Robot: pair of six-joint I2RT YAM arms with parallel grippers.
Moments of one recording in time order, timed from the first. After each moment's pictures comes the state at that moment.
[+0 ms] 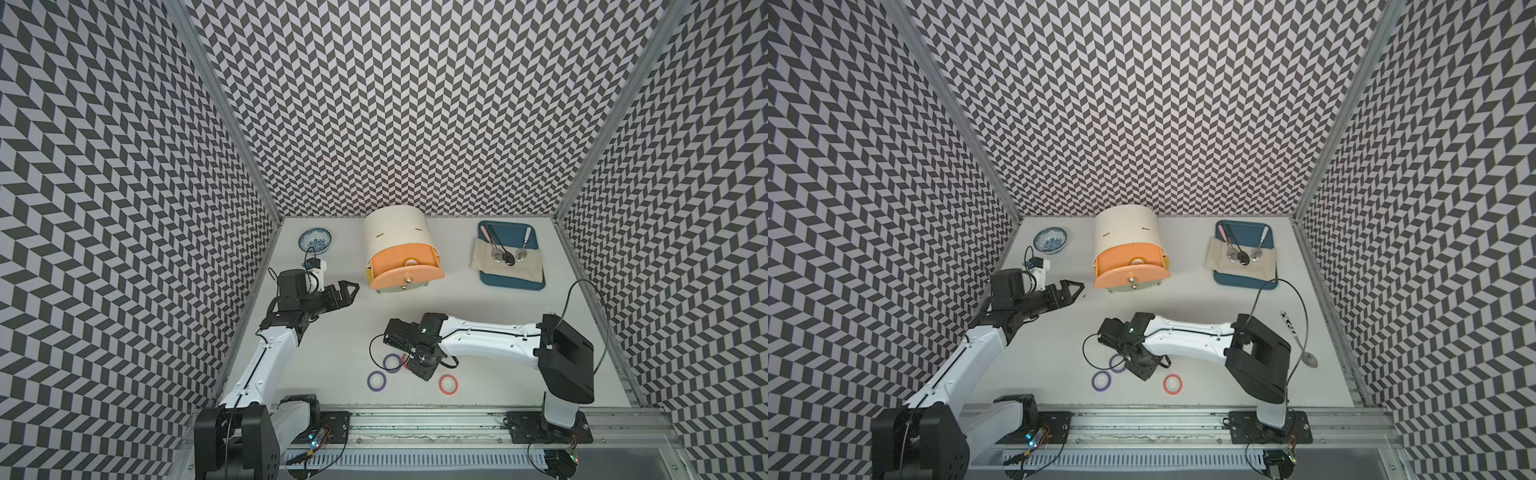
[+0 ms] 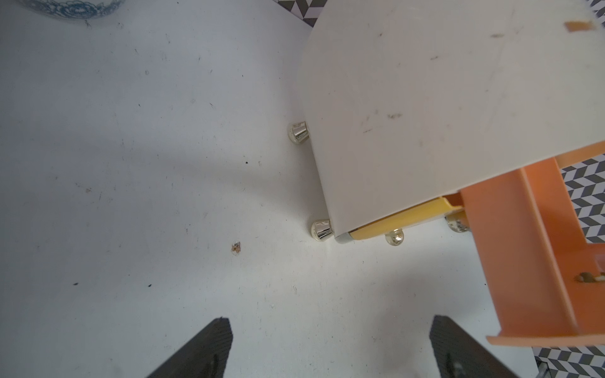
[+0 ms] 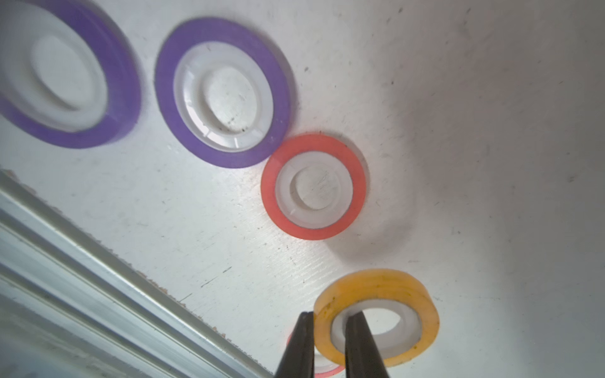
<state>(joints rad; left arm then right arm) 0.05 1.09 0.65 -0.24 0.56 -0.34 1.18 1.83 1.36 -1.04 0.12 0.21</state>
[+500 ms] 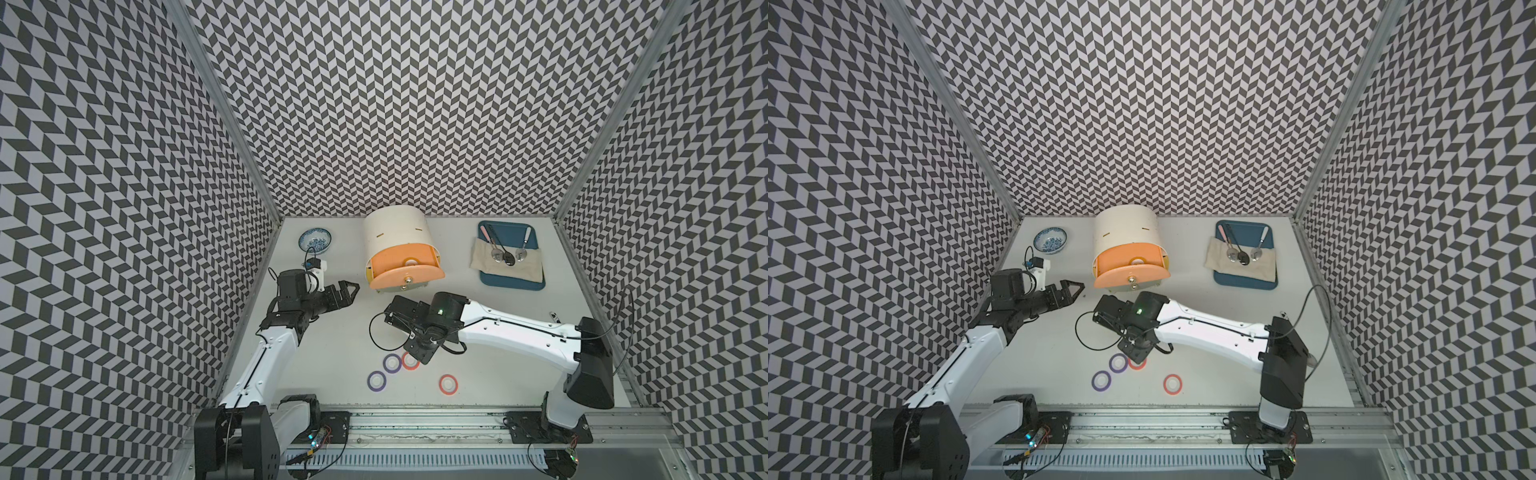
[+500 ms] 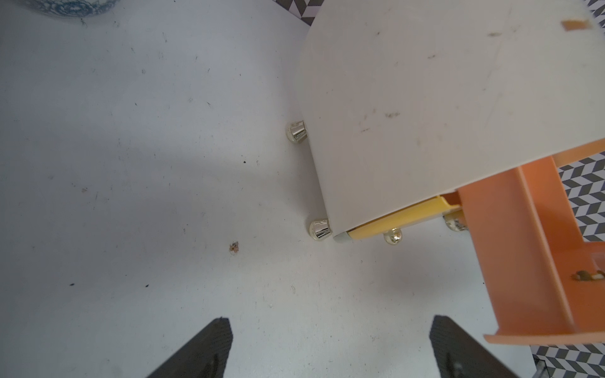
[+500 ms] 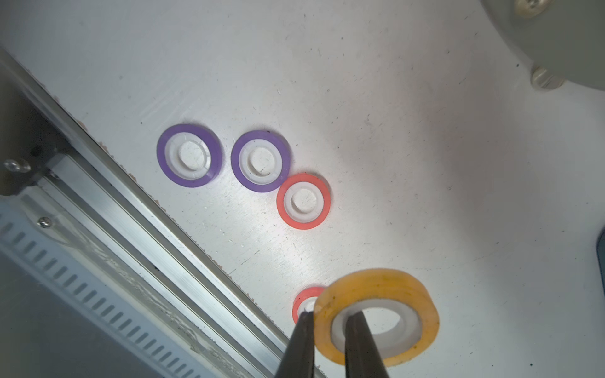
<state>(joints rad) 0.05 1.09 0.65 -0.24 0.56 -0.34 1.17 1.74 1.59 -1.22 0.16 0.24</state>
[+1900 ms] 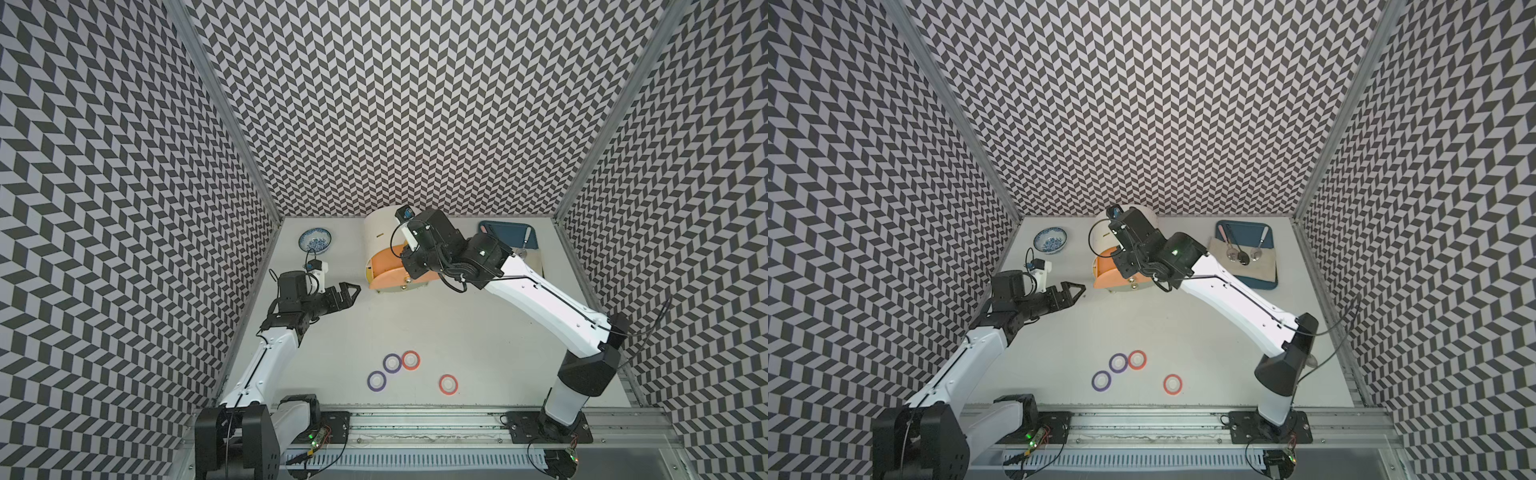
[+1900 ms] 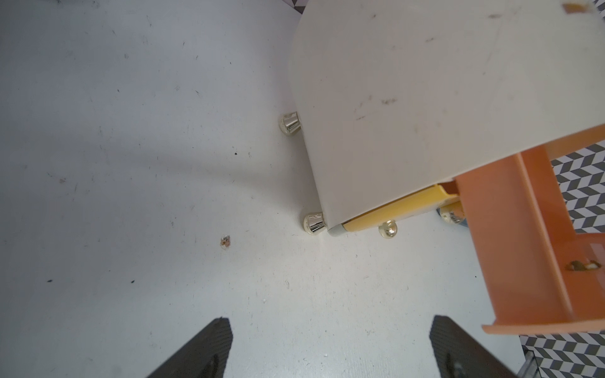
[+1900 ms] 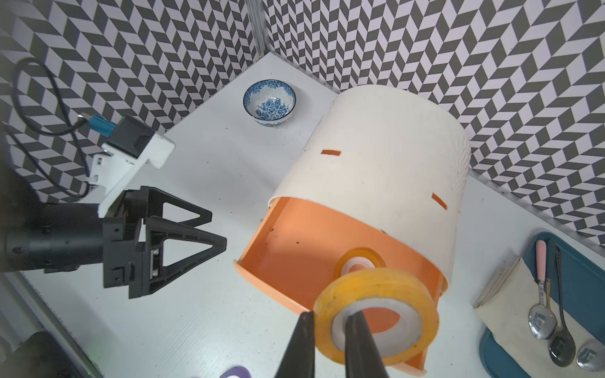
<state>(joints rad) 0.05 1.09 0.63 -0.23 0.60 -0.34 0.92 1.78 2.01 -0.94 0.27 0.16</state>
